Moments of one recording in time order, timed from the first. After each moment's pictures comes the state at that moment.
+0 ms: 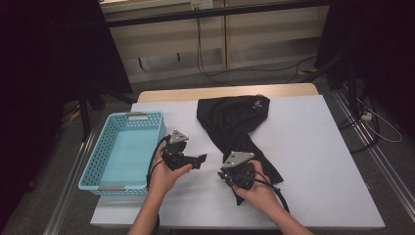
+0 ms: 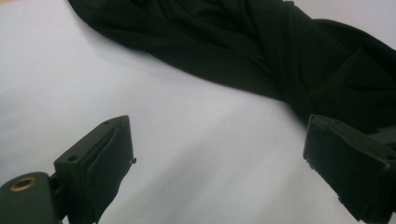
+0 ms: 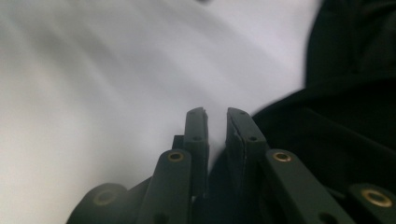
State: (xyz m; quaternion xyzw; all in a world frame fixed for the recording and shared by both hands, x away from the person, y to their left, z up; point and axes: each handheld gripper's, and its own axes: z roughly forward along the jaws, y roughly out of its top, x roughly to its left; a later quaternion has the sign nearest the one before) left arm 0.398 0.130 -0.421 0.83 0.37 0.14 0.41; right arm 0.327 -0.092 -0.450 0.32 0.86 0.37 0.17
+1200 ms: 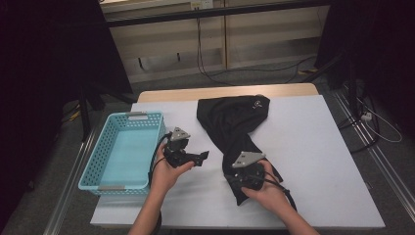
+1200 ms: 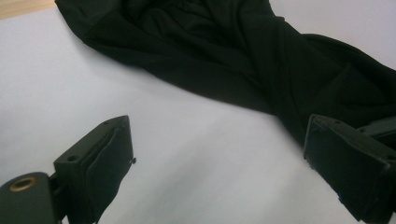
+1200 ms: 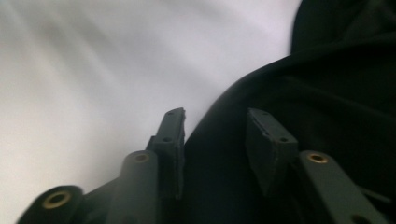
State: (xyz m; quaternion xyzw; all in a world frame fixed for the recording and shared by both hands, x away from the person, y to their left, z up) left arm 0.403 0.123 -0.417 0.82 0.36 0.13 0.42; right arm 0.324 -0.115 -0.456 0.32 0.85 0.38 0.16
